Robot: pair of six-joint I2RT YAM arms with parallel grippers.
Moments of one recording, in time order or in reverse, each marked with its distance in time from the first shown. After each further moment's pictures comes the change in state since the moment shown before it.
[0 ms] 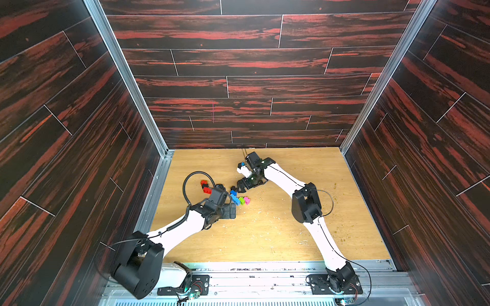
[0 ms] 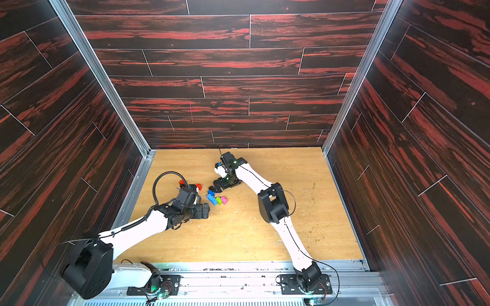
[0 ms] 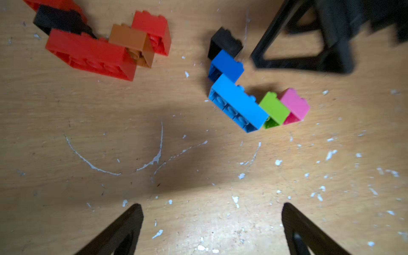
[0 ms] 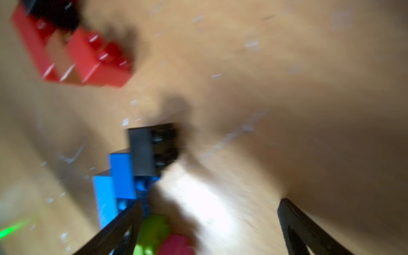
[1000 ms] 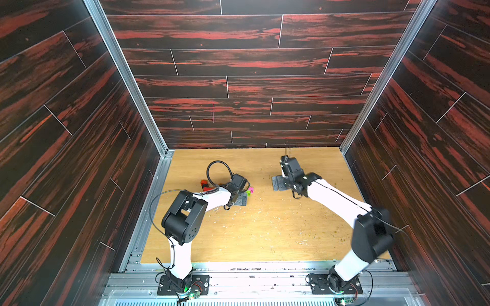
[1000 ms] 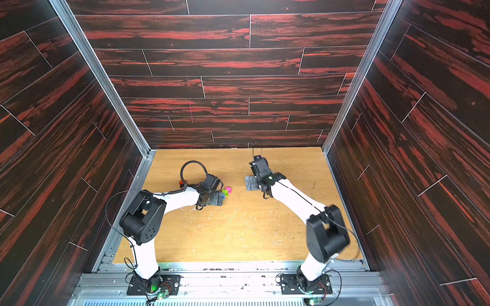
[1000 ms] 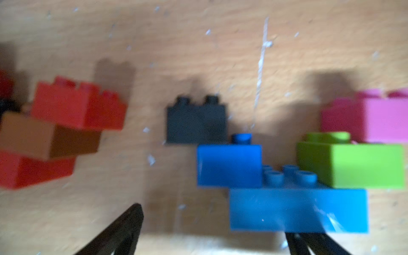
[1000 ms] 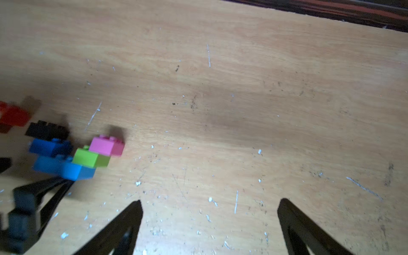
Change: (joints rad) left arm -0.028 0.570 0.454 -0.021 -0.124 0.016; right arm -0.086 -0.946 -1.117 0.509 0.522 0.214
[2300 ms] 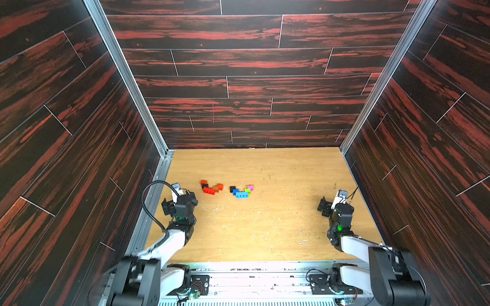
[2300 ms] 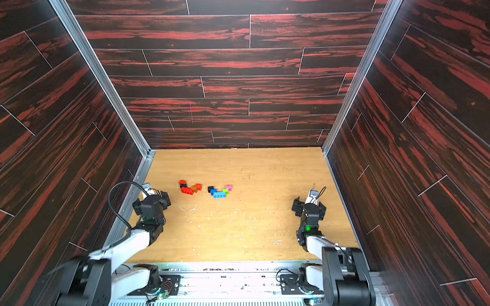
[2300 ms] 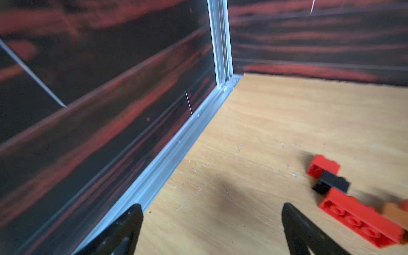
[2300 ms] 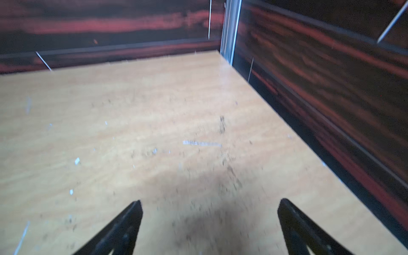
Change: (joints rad) left arm 0.467 -0.723 -0.843 0.848 -0.360 0.317; right arm -0.521 -0.342 -1.027 1.224 0.042 -0.174
